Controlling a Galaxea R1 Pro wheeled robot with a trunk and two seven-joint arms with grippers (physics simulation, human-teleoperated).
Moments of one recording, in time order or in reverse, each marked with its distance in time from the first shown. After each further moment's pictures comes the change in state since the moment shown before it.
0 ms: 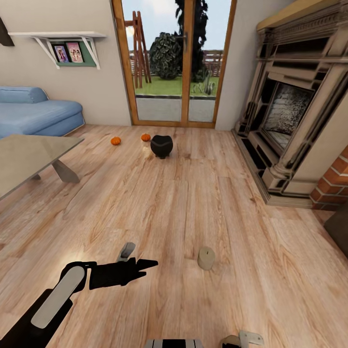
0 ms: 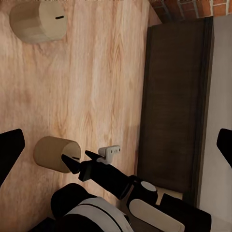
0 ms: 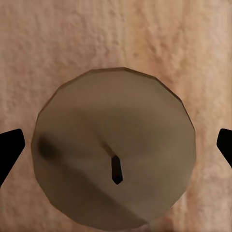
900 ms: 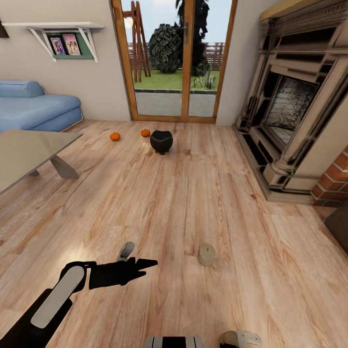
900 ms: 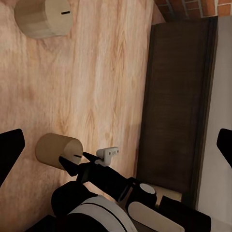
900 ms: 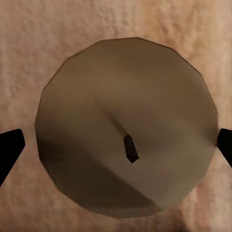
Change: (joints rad) left arm 0.000 0.000 0.003 0.000 0.000 0.000 0.000; right arm 0.000 0.013 0.000 0.001 0.000 -0.001 0.000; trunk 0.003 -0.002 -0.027
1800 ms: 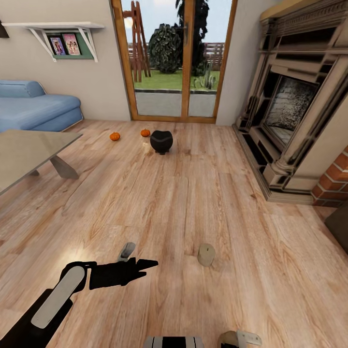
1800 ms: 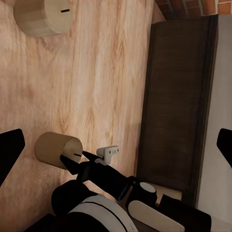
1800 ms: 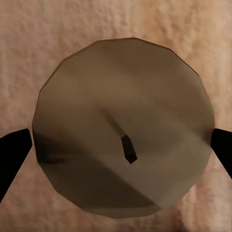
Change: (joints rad) left arm 0.000 0.000 -0.006 0.000 0.000 0.000 0.000; right arm 0.000 -0.001 -0.001 0.000 0.000 0.000 -0.001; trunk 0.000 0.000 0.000
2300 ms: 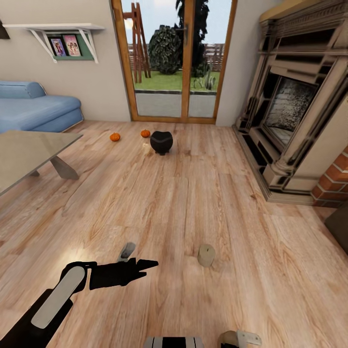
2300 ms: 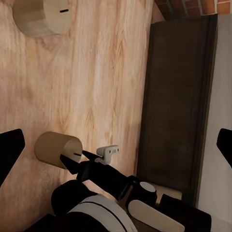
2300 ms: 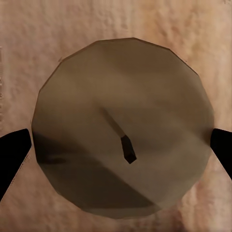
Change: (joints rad) left arm 0.000 0.000 -0.002 0.000 0.000 0.000 0.000; right arm 0.000 0.000 0.000 -0.001 0.001 0.000 0.001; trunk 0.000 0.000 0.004
